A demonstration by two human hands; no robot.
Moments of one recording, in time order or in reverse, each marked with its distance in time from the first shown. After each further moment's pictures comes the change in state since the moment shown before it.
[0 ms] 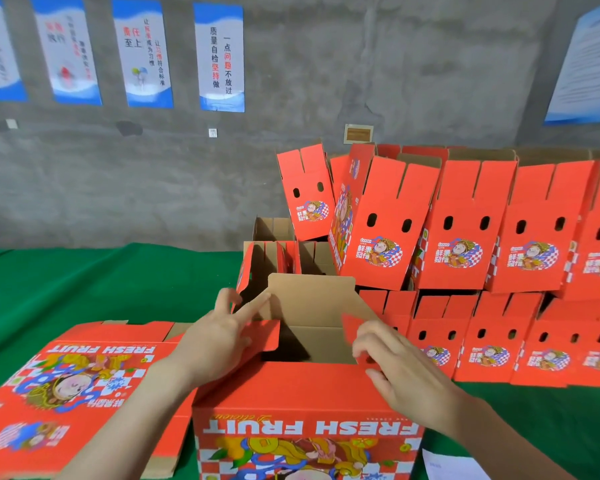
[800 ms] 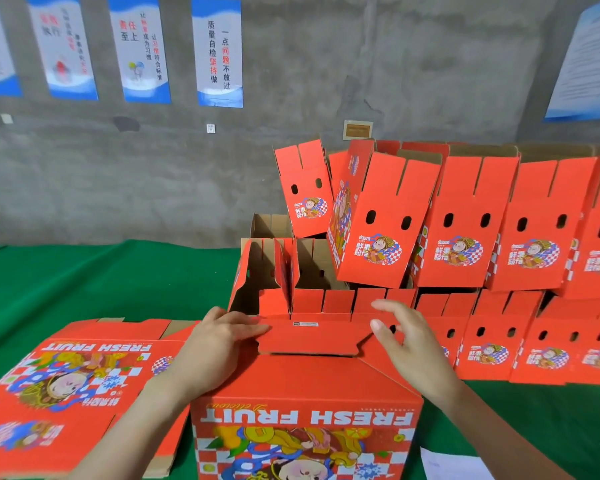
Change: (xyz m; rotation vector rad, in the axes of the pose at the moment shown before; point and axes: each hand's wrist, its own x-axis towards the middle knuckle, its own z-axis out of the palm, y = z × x) left_hand 0.003 -0.010 0.026 -0.034 0.148 0.127; right_hand 0.014 0.014 0.001 0.476 0.273 0.505
